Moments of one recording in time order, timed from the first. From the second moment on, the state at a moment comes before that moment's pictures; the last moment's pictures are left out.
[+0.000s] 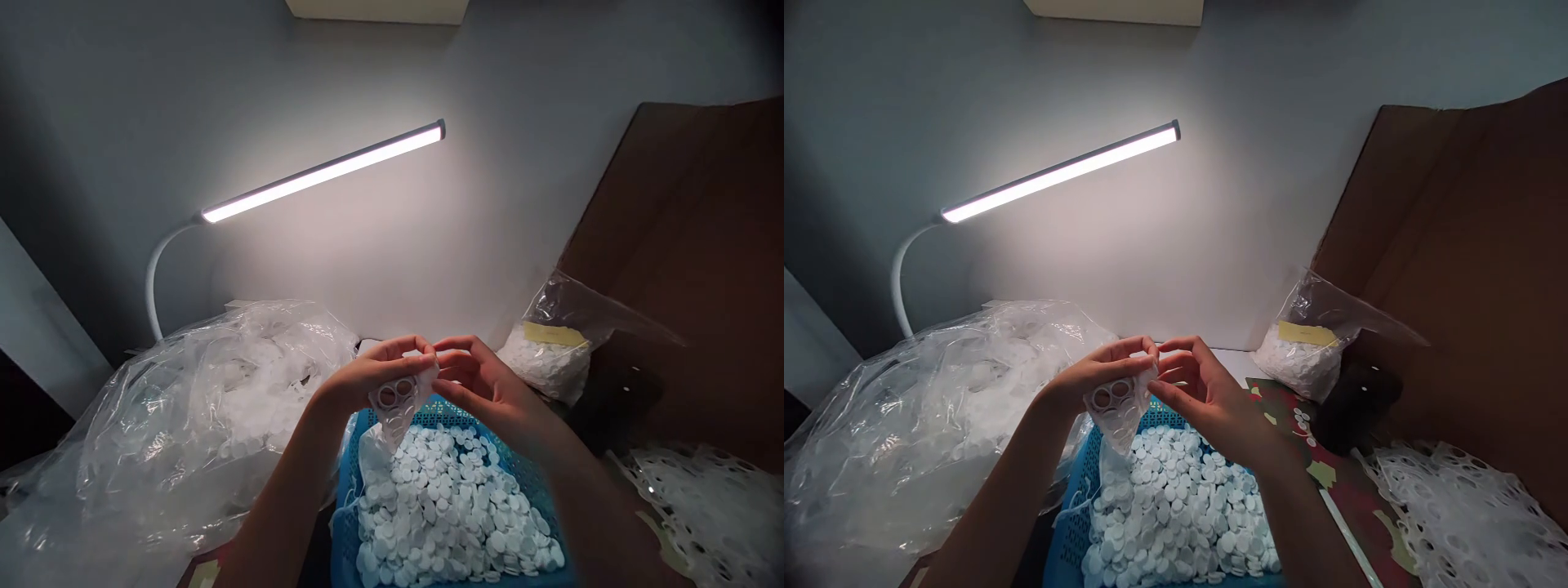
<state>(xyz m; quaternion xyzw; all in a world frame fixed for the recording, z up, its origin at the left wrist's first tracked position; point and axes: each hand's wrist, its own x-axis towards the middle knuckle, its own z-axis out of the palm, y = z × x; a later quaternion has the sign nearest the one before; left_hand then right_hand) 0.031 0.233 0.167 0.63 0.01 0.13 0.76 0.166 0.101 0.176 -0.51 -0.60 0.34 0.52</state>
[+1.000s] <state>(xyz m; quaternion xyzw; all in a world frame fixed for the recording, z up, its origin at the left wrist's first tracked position) 0.012 0.225 0.183 0.72 0.07 0.05 0.69 0.161 0.106 0.178 -0.47 -0.56 0.36 0.58</state>
